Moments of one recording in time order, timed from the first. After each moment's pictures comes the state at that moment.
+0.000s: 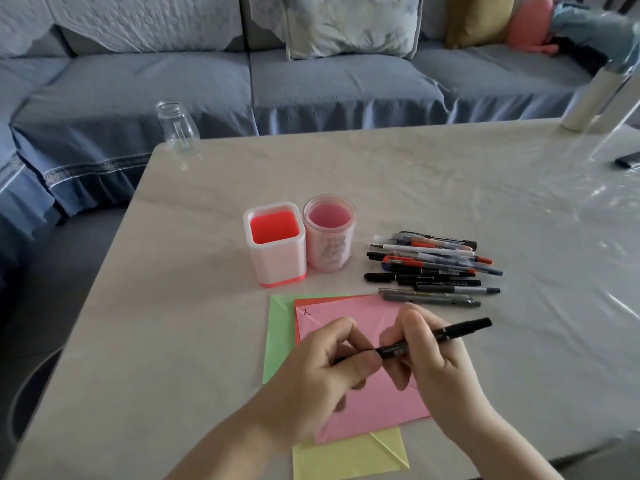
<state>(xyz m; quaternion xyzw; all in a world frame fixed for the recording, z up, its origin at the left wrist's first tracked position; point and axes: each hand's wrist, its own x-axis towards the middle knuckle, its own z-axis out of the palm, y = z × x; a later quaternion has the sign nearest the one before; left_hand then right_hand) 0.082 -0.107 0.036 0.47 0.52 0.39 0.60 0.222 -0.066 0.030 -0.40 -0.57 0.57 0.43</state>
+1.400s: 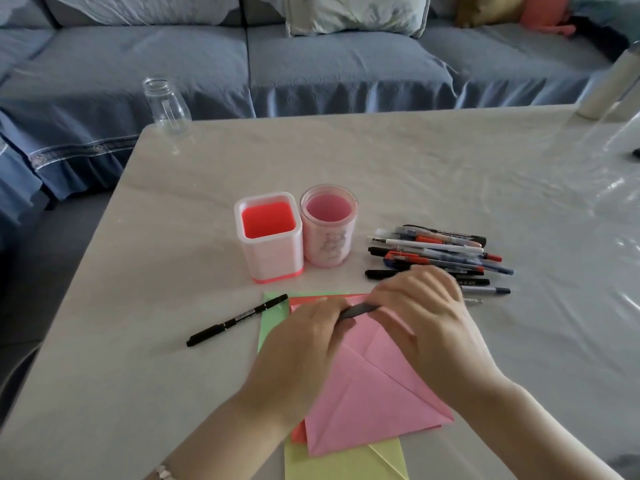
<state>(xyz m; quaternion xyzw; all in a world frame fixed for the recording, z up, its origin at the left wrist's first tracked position) 0.073 -0.074 -0.009 0.69 0.62 0.34 0.18 0.236 -0.008 -0.001 -0.31 -0.89 0.02 0.35</state>
